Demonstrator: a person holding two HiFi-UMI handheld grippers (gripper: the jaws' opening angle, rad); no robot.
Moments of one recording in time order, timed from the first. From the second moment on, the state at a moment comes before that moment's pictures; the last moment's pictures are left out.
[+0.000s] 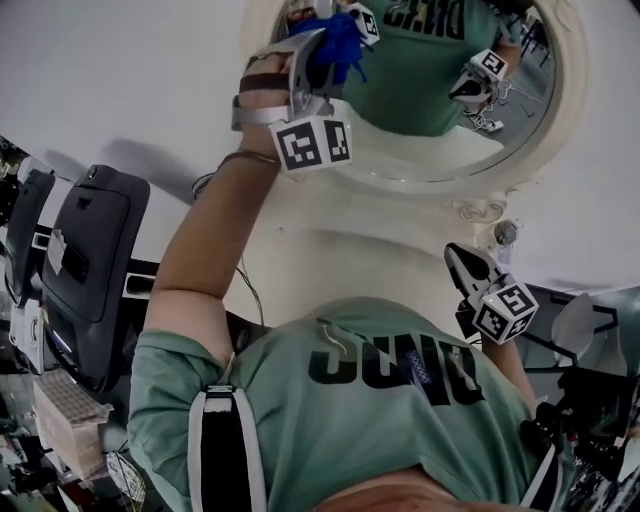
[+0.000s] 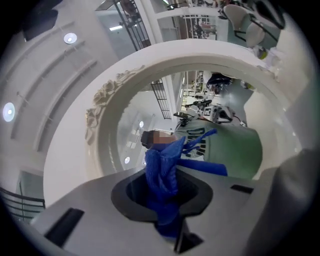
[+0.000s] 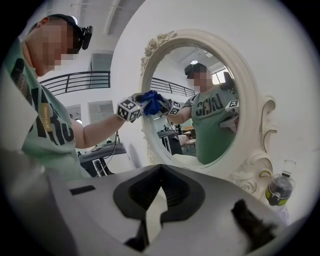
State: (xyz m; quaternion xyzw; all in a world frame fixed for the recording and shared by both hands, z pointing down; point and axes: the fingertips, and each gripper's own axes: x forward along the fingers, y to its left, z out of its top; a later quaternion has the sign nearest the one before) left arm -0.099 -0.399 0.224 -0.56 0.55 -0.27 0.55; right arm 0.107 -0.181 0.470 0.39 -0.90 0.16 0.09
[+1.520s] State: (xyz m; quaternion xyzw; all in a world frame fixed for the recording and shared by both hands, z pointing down) left arm -0.050 -0.378 0.107 -0.58 0.54 -0.24 0.56; right arm 0.127 -0.173 0.469 0.42 -0.90 0.14 0.06
